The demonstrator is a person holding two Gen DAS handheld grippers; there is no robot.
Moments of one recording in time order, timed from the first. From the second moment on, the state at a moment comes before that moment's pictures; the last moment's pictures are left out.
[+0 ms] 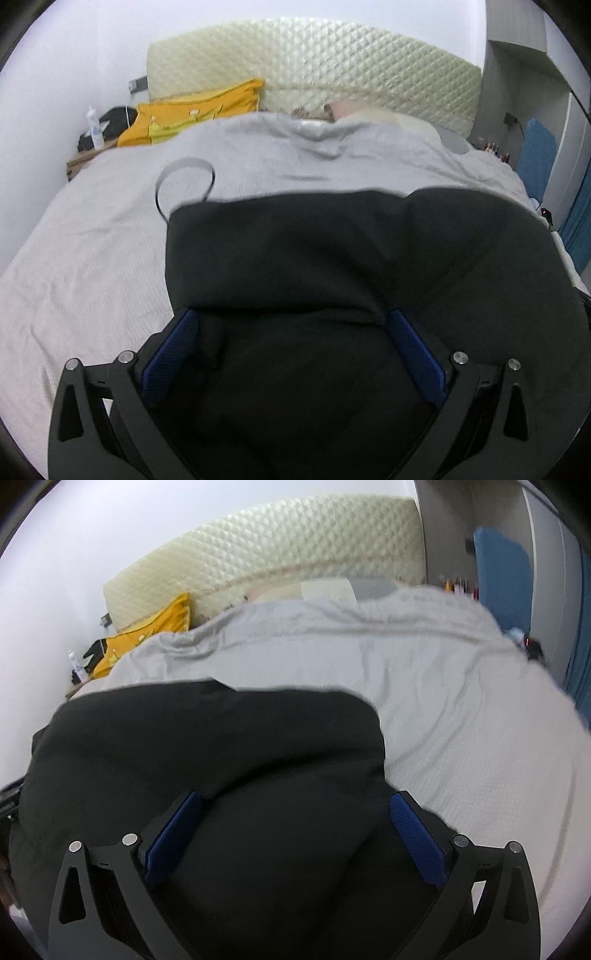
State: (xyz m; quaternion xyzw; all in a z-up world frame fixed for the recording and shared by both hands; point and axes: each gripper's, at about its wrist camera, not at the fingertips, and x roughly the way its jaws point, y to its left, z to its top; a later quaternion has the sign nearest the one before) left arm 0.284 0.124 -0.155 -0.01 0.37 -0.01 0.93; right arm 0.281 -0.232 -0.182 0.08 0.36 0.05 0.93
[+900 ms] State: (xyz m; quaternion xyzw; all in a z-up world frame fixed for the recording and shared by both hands) left arm 0.330 0.074 -0.162 -0.01 0.39 -0.04 0.92; right arm 0.339 -0.169 -0.195 0.08 0.38 0.13 0.91
